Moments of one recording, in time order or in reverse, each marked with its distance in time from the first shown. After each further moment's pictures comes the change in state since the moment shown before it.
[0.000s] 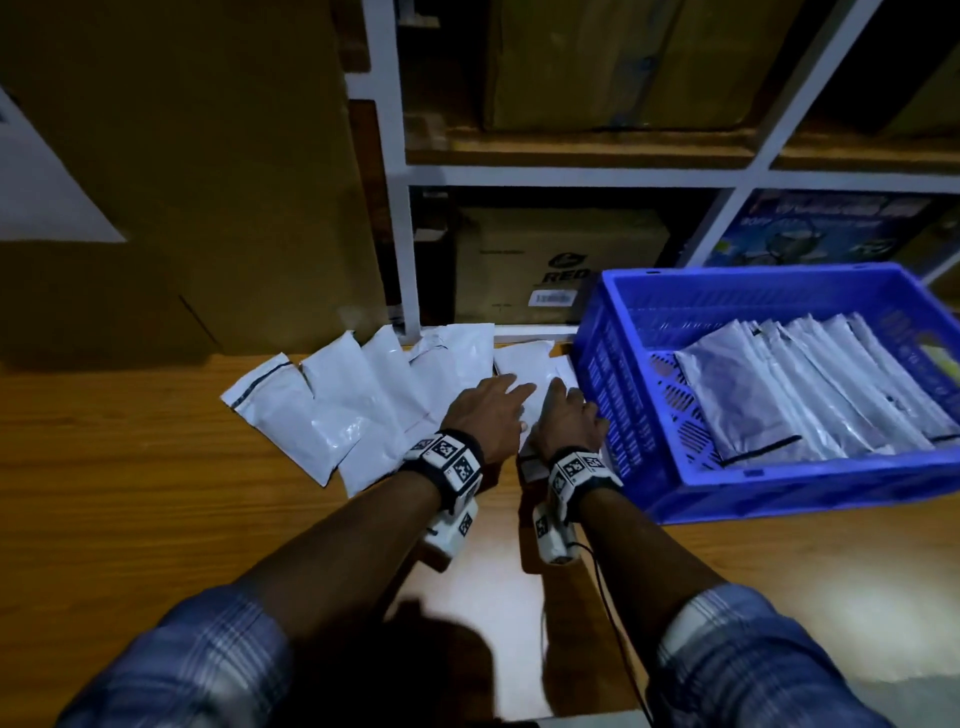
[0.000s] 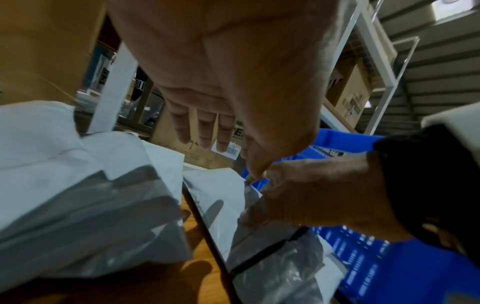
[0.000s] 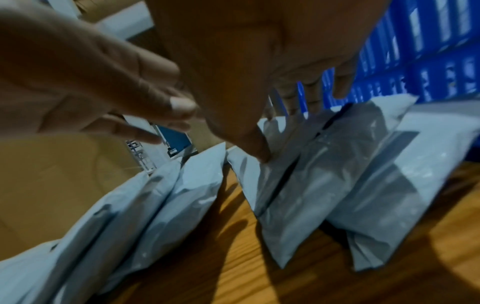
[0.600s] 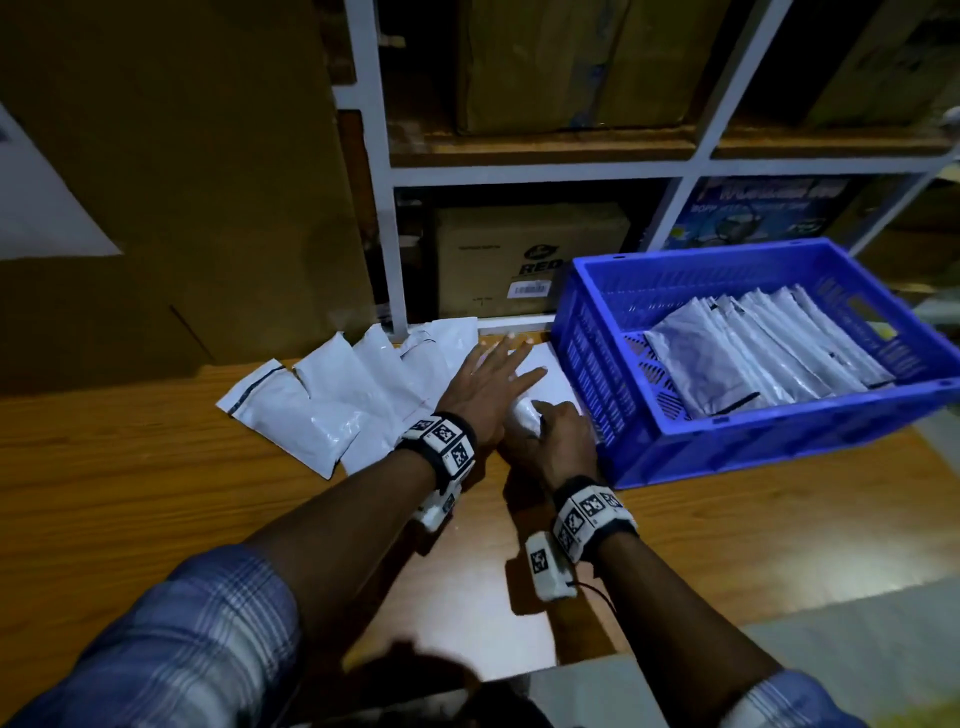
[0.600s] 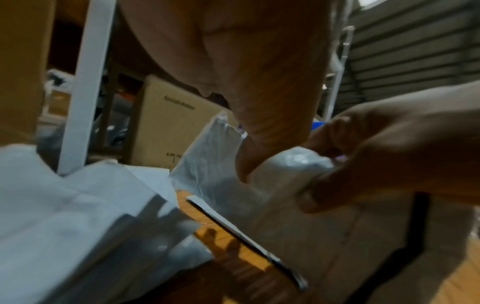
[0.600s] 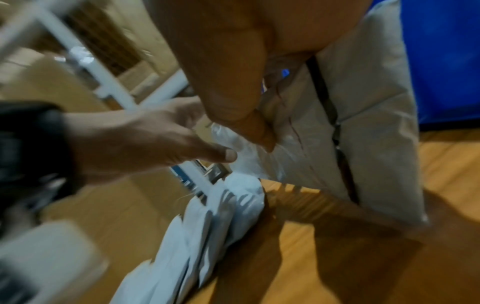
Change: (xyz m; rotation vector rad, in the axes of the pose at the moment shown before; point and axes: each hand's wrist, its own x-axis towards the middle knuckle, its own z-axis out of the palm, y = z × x) left_hand -0.017 0.005 -0.015 0.445 0.036 0.243; right_hand -0.090 0.013 -0.004 0.361 0.210 -0.112
